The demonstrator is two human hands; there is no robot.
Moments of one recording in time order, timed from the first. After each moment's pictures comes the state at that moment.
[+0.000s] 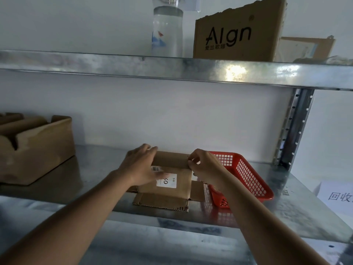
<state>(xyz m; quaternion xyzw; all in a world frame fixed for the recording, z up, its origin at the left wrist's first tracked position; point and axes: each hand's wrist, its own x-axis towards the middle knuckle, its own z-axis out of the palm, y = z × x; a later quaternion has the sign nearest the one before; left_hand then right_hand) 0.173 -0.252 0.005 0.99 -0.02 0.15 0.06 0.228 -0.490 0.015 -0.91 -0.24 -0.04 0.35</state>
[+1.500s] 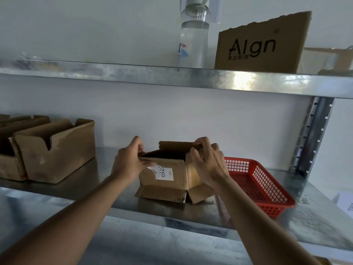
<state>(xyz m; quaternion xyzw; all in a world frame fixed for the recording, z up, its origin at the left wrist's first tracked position) 0.135 -0.173 0.004 0.88 0.06 0.38 0.28 0.203 -0.427 0.021 -0.87 -0.23 -0.18 0.39</state>
